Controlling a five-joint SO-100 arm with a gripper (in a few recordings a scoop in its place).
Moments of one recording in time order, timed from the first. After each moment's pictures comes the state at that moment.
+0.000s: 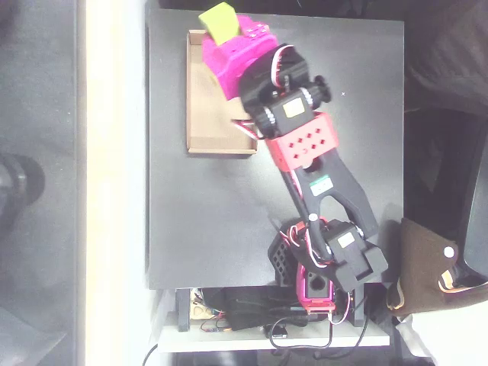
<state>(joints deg) -32.1 96.8 81.8 59.3 87.9</state>
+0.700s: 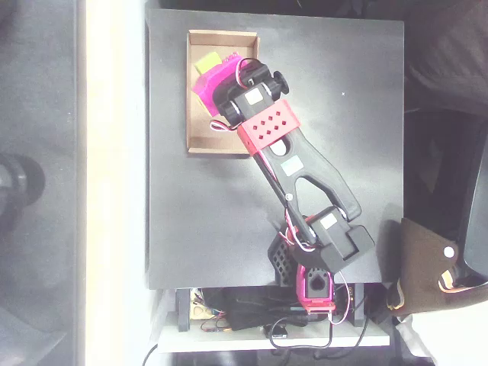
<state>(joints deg) -34.5 87.4 92.6 59.8 87.9</state>
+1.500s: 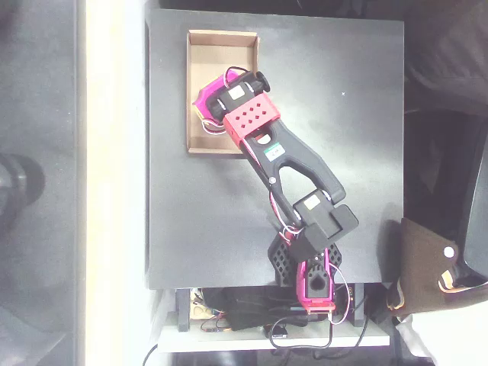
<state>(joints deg) -35.7 77.3 93.3 59.5 88.5</state>
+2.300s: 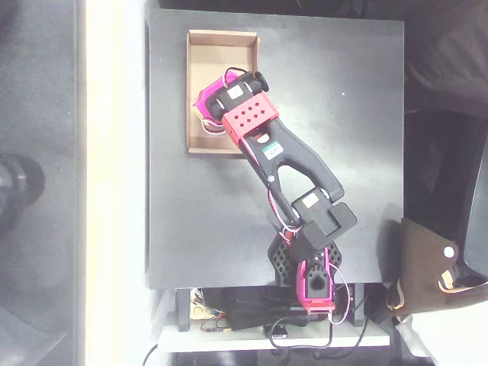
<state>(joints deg) -35.7 76.4 93.3 59.5 88.4</state>
